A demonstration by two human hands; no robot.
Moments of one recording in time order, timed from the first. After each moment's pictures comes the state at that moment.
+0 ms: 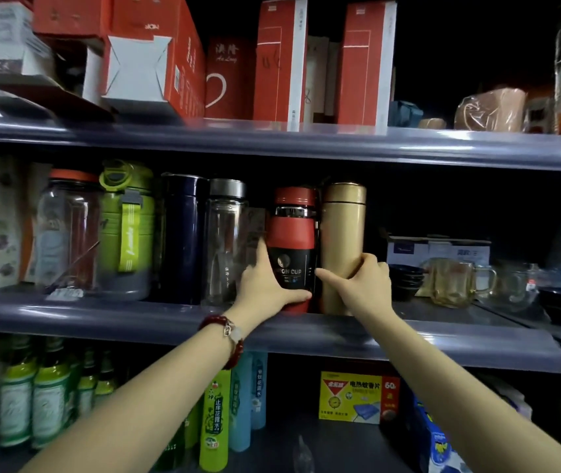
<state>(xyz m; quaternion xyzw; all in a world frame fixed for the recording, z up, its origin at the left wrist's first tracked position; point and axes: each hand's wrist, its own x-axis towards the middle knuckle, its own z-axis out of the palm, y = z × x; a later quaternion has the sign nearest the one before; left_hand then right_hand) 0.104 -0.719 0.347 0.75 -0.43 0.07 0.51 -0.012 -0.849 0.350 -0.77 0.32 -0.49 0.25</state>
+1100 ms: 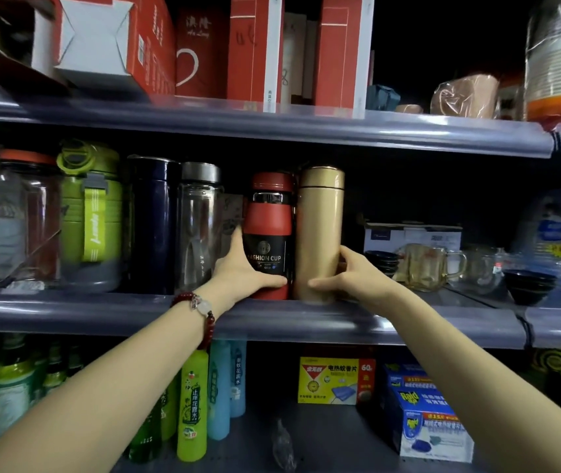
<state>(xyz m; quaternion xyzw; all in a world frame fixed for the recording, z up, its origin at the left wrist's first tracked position) 0.109 -0.723 0.352 0.73 -0.40 -0.01 0.56 -0.046 -0.862 0.361 -0.81 0.18 -0.30 0.48</state>
